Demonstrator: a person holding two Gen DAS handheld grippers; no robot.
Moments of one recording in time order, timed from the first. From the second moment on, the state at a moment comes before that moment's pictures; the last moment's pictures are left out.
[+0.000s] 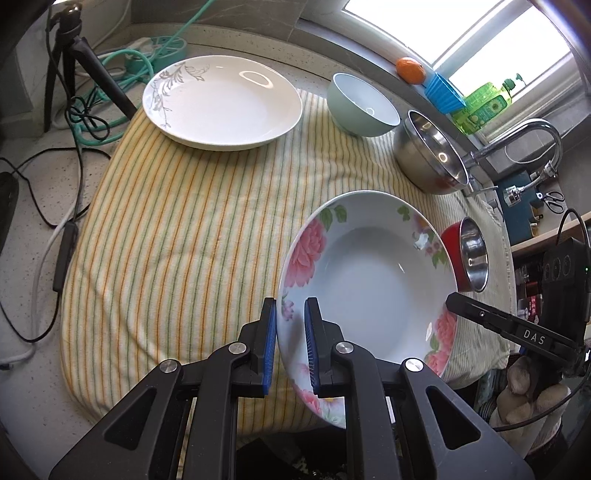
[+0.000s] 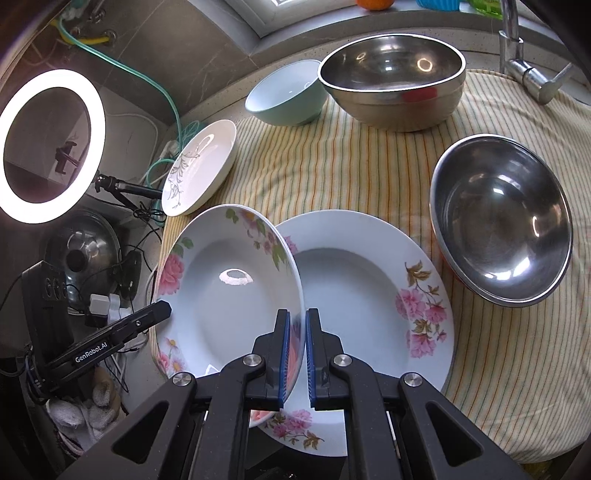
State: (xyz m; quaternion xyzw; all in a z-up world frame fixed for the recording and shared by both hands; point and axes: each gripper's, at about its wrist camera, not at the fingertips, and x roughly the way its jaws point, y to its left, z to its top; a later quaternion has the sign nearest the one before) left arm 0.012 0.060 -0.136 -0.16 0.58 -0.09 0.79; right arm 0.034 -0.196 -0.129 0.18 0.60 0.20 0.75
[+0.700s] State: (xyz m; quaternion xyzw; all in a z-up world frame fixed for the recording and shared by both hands) left arm 0.023 0.000 -0.157 -0.11 0.61 -0.14 0.77; right arm 0.010 -0.256 -0.152 0.21 0.61 0.14 0.75
